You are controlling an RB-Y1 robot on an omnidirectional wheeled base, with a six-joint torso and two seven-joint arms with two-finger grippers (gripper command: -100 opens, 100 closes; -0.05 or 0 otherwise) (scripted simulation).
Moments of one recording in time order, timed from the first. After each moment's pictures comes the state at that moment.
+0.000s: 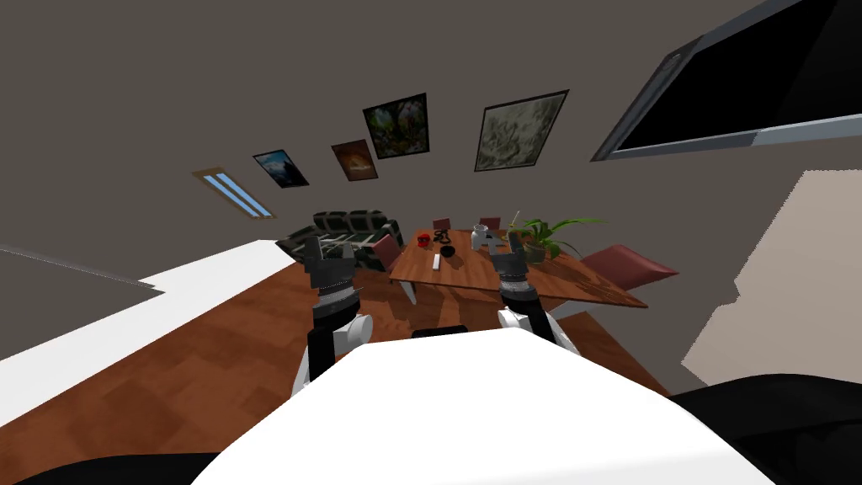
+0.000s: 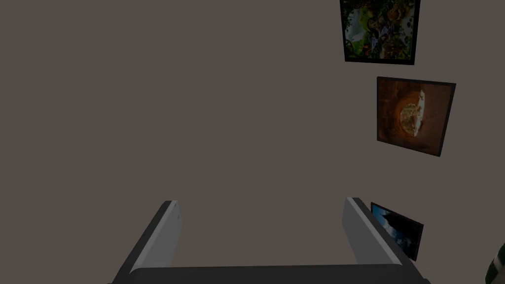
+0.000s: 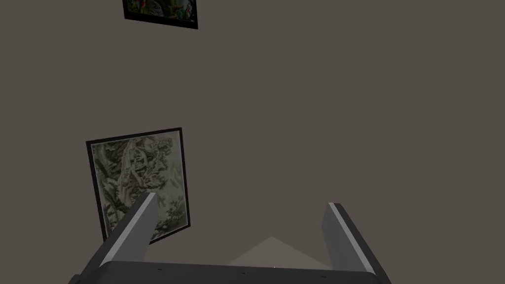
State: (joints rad) left arm 0.46 -0.01 0.06 -2.39 0.00 -0.46 0.05; right arm 0.51 -0.11 0.03 -2.24 0.06 -0.59 -0.15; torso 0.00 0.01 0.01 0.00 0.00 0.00
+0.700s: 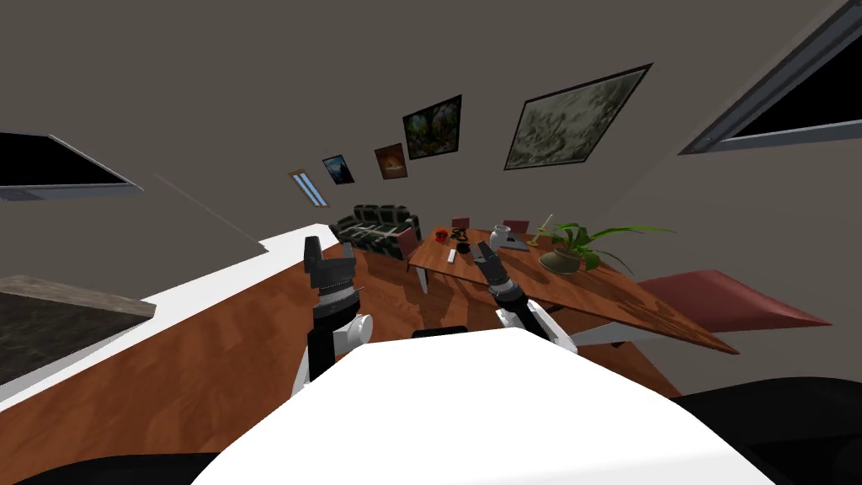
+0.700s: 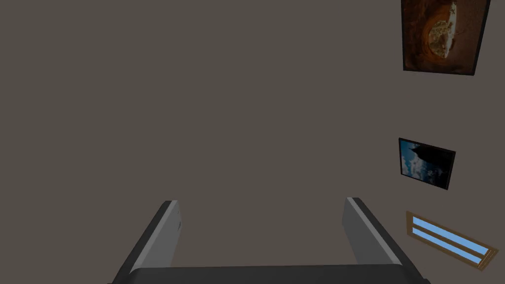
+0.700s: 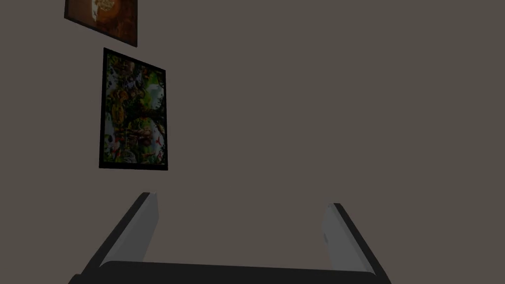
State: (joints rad) left arm 0.46 -0.01 0.06 -2.39 0.00 -0.46 0.05; right arm 0.43 -0.30 0.13 -2.17 0.23 -0.65 -0.12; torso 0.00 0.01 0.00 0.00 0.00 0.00
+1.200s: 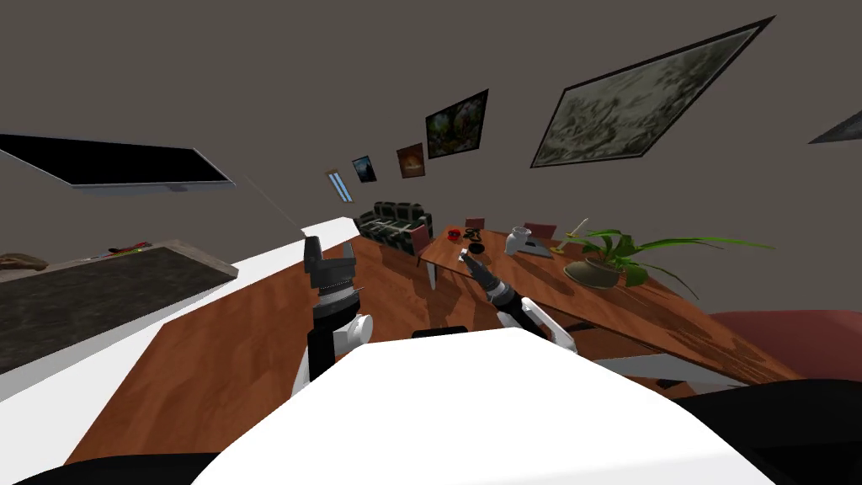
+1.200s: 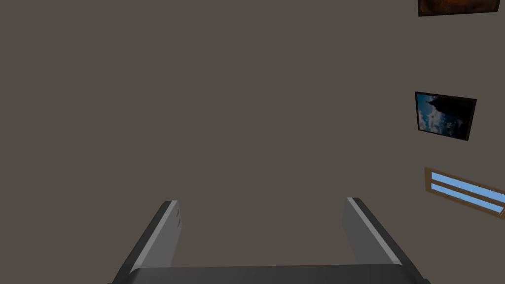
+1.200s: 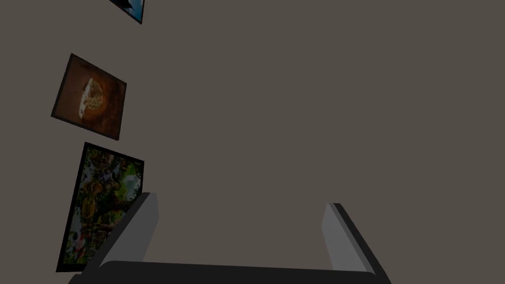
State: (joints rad) left arm 0.46 -0.01 0.06 -2.39 0.00 -0.46 0.05; right arm 0.40 -0.44 0.20 -2.11 0.34 -0.67 -0.09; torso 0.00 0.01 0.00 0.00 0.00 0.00
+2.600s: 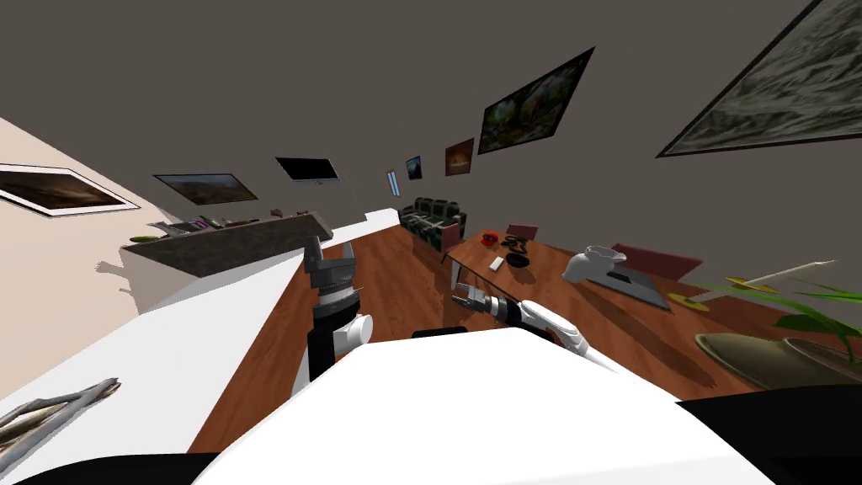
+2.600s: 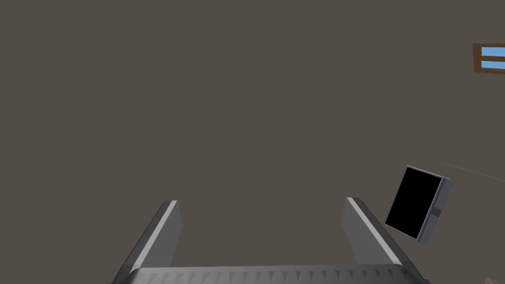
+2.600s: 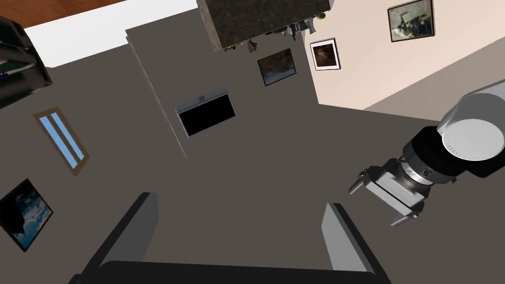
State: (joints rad) left arm 0.46 -0.01 0.06 -2.39 0.00 -0.46 0.05; right arm 0.32 -0.78 0.39 -1.87 0.66 -0.68 0.04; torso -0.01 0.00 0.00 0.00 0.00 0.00
